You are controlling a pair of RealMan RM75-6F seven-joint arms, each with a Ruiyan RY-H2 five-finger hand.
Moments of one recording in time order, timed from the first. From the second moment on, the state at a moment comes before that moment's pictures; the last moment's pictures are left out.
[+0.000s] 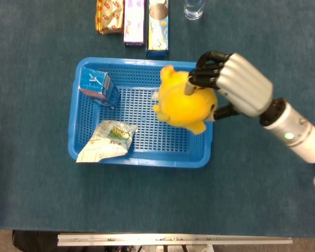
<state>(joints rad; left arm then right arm) -0.03 -1.17 -0.05 -1.59 1.48 1.54 0.01 0.79 -1.39 0.14 -1.53 -1.74 1.34 0.27</state>
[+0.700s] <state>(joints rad) -0.06 -1.14 -0.05 -1.69 1.57 1.55 0.07 0.55 -0.95 0.09 -1.94 -1.70 1.34 -0.37</state>
